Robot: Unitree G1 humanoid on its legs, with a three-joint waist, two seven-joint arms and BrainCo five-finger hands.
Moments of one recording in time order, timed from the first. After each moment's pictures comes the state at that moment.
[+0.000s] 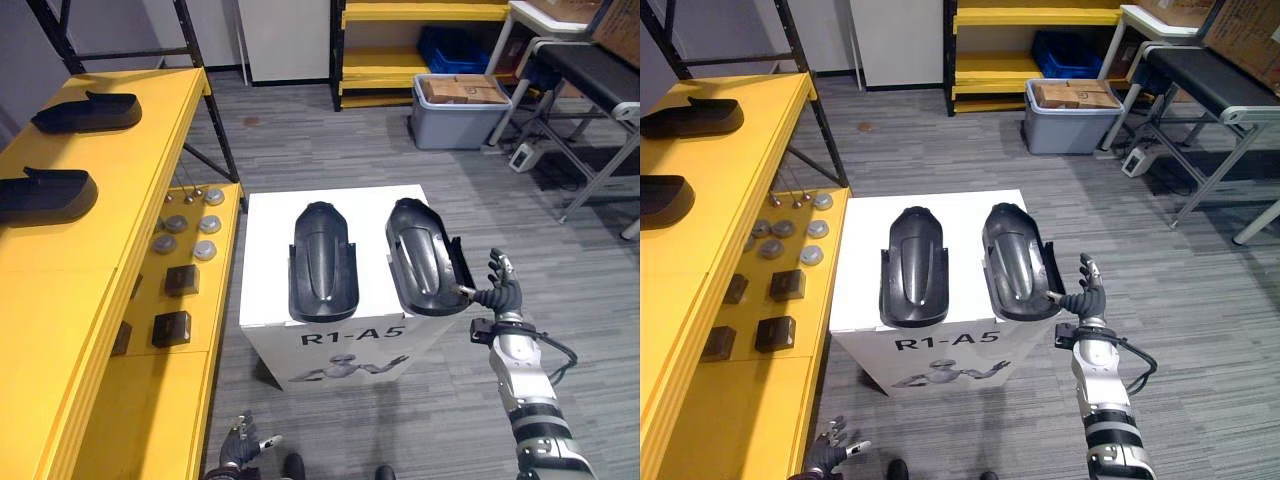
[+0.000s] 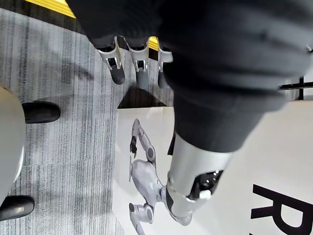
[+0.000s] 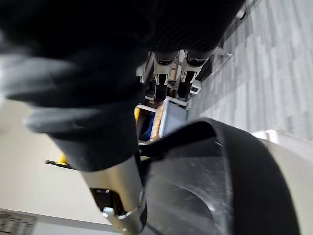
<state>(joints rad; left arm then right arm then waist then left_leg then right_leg) 0.24 0.10 -0.03 0.69 -0.20 -0.13 0.04 -0.32 -0.32 -0.14 0.54 0.03 -0.10 -0.19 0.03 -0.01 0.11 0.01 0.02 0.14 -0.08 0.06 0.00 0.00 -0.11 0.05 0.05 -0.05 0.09</state>
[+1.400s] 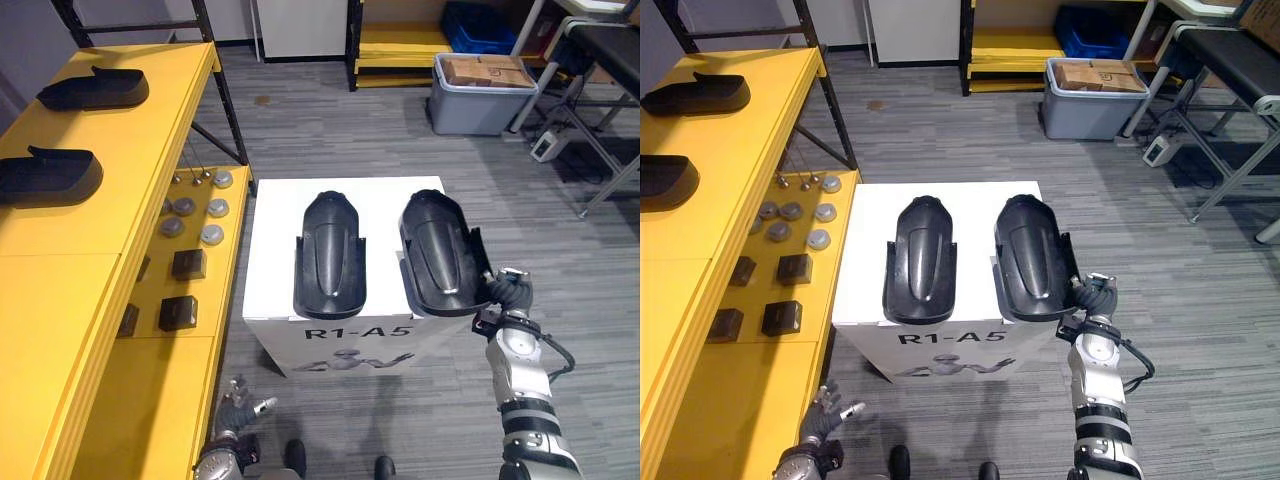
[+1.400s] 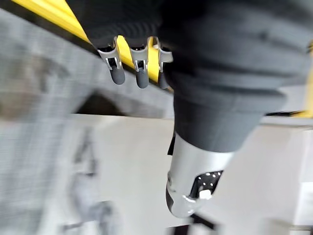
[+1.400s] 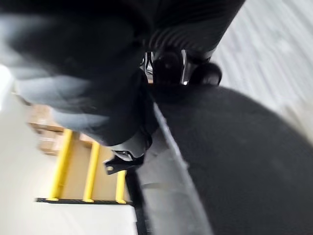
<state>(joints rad) 0.26 0.06 0.06 0.32 -0.22 -0.13 0.08 -0.26 -0.22 -0.32 0.30 0.06 -0.04 -0.26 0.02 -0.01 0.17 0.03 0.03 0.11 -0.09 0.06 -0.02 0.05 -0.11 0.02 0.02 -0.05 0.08</state>
